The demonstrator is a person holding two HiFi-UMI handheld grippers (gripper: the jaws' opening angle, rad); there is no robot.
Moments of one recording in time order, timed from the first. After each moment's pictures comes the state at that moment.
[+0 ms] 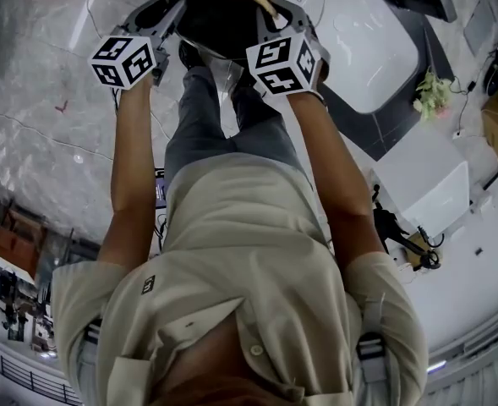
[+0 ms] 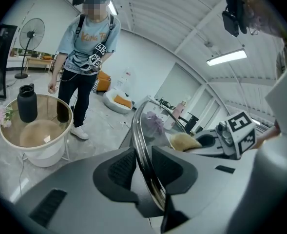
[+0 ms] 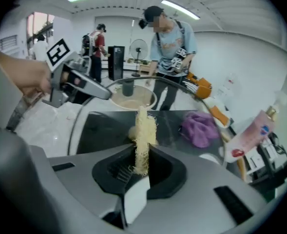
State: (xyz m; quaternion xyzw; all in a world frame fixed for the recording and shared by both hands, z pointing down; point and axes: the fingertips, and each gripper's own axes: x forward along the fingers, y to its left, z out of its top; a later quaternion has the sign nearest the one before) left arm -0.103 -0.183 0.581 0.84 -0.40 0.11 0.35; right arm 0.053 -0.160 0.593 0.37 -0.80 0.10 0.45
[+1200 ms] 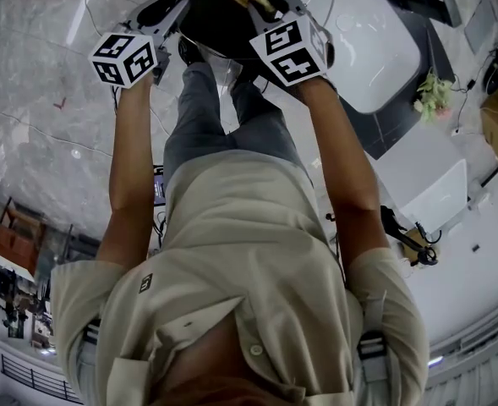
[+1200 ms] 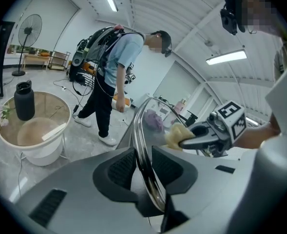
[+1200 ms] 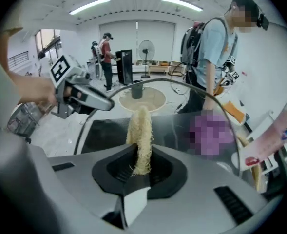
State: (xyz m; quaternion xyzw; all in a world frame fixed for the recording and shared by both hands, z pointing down) left arm -0.102 -0.185 0.590 0.84 -0.38 0.12 0.36; right arm 0.028 -0.169 0.599 0.28 -0.84 0.15 0.44
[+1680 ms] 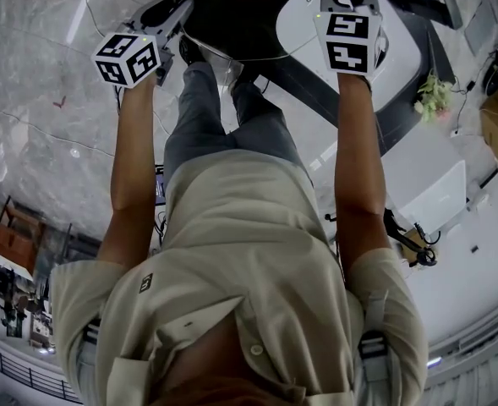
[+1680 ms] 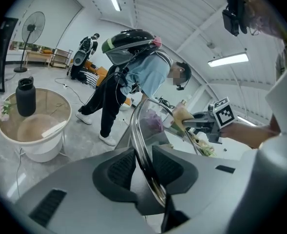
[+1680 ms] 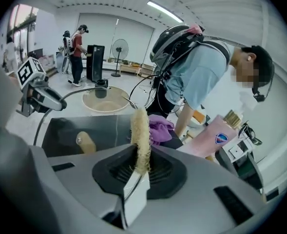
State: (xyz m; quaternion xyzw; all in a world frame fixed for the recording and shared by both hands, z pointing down) left arm -0.104 -0.182 0.591 0.84 -0.38 0.11 0.37; right arm 0.141 -0.245 0.544 0.47 -0.76 0.09 0.44
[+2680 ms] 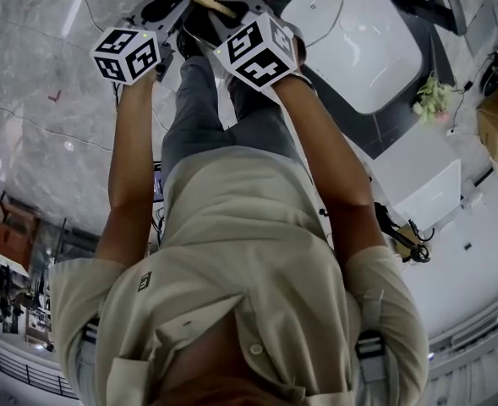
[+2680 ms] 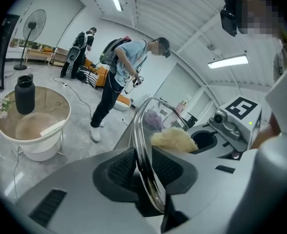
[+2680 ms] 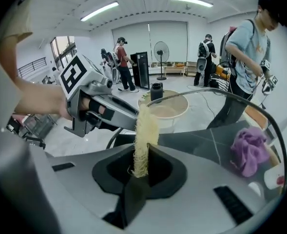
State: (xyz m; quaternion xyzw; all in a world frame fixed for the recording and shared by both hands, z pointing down) left arm -0.103 -0.184 0.596 0.84 -0.38 0.11 0.38; right arm -0.059 -0.144 0.597 0.20 -0.87 0.16 0.42
